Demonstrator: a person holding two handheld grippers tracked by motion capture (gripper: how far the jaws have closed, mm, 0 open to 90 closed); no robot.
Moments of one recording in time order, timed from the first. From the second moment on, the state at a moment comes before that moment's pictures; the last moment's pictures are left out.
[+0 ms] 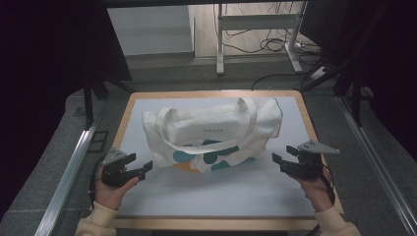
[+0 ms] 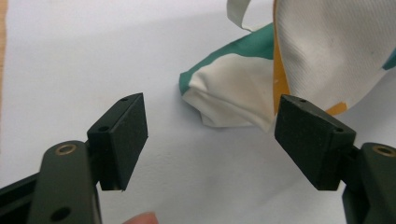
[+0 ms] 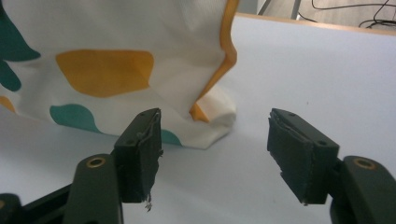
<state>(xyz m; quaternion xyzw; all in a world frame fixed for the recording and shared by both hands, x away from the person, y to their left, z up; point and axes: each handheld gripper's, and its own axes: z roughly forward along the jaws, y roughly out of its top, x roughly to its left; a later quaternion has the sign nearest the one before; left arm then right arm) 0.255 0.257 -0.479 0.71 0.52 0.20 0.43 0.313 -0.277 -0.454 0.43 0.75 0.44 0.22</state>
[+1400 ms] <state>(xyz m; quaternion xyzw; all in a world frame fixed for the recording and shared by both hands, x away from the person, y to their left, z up) 0.249 0.277 -0.413 0.69 0.48 0.21 0.50 0.325 -0.275 -0.398 0.38 0.75 0.49 0.23</state>
